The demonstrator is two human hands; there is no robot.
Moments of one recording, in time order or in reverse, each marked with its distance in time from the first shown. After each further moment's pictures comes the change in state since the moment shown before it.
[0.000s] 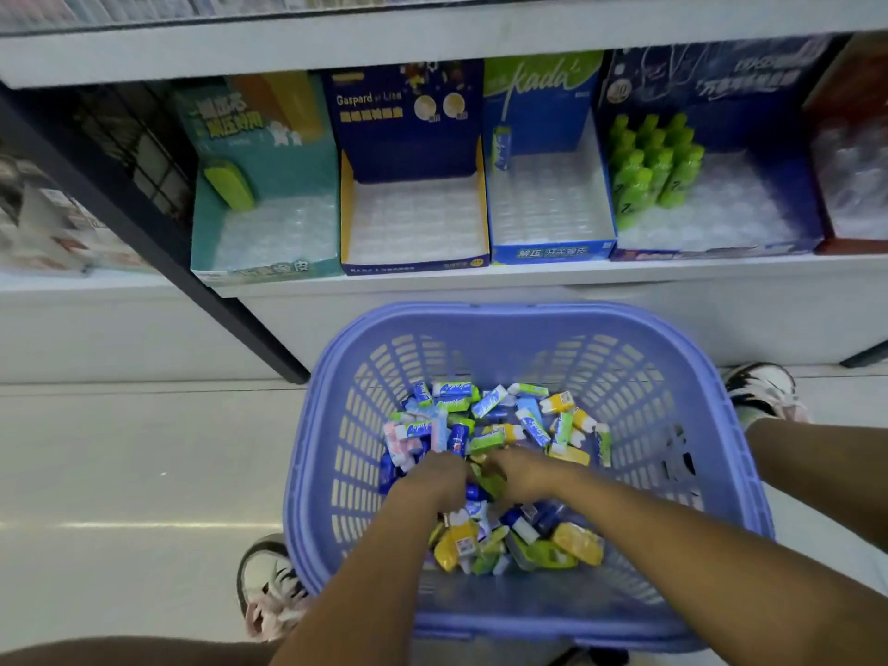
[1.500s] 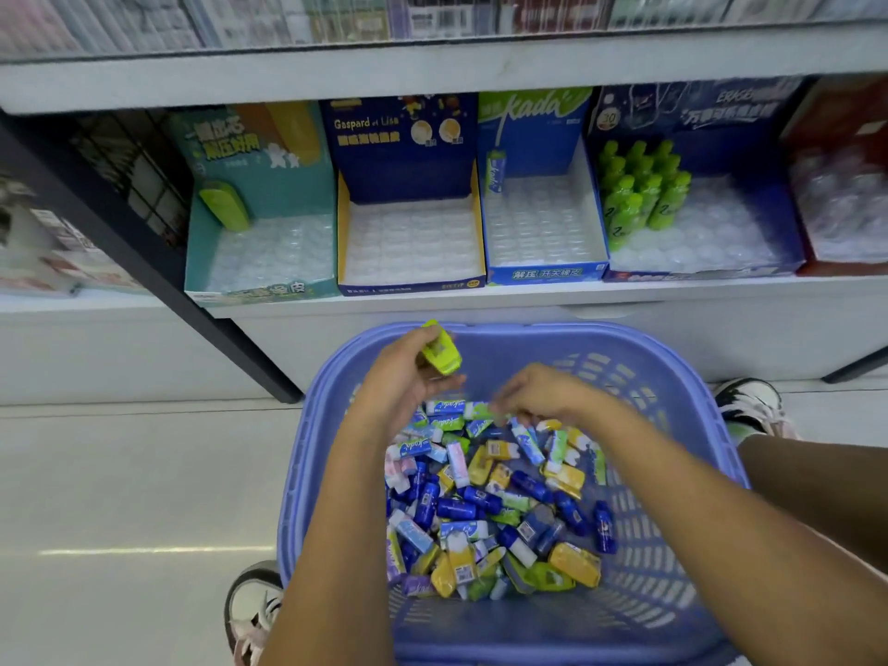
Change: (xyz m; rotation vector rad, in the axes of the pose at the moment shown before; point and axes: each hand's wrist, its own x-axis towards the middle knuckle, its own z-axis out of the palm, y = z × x) left_hand -0.053 0.000 -0.126 -1.802 0.489 0.308; right_hand -0.042 -0.009 -0.110 0.620 0.253 0.040
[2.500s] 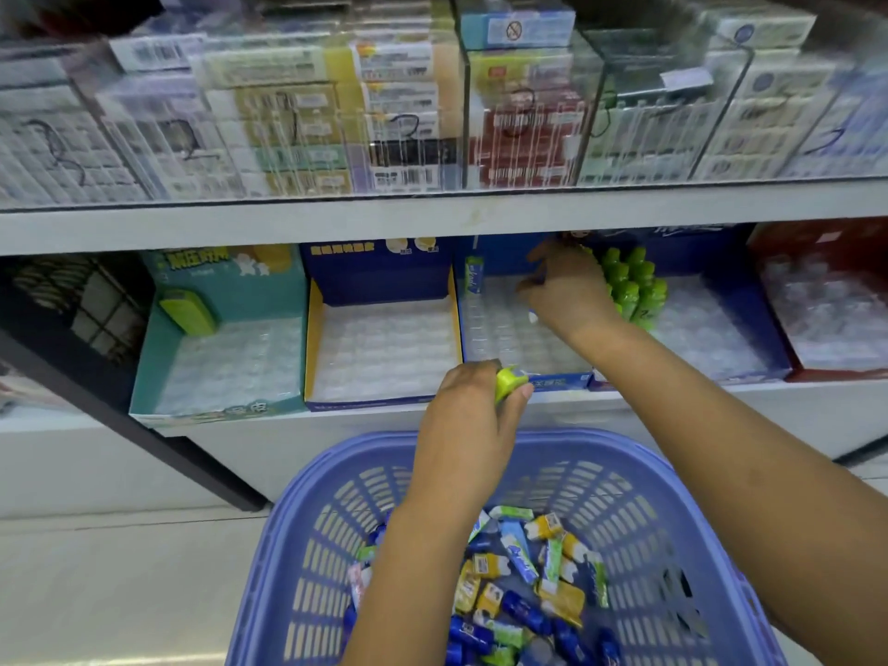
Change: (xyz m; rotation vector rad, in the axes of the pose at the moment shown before) left_hand 0.015 0.031 0.093 1.205 0.138 0.713; right_hand 0.009 -0.110 -0.155 -0.345 0.977 -0.384
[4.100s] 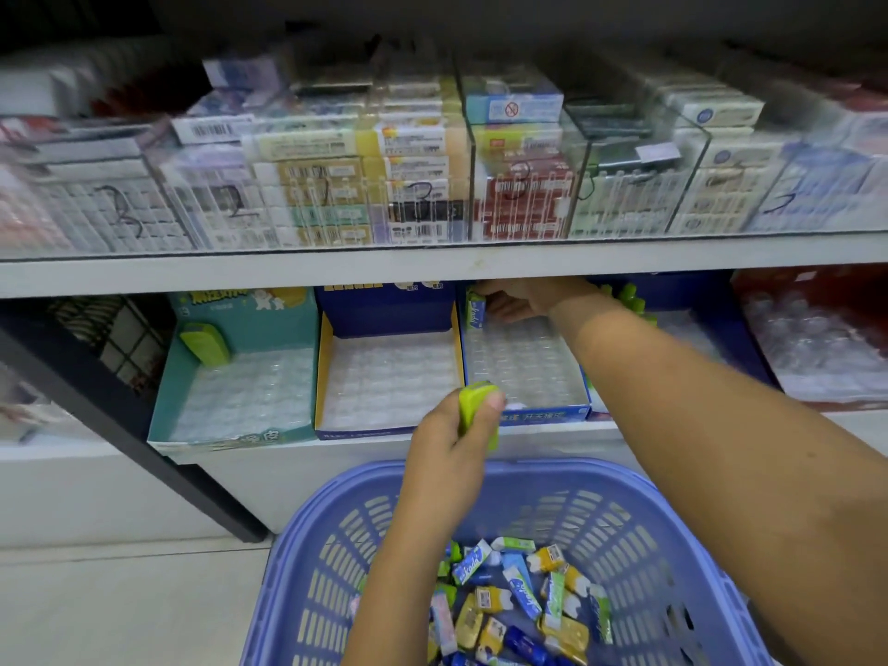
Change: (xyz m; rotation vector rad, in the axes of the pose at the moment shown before) left_hand -0.006 -0.003 -0.021 -0.548 -0.006 -0.181; right_hand 0.047 -0.037 -0.004 0.545 -0.521 0.367
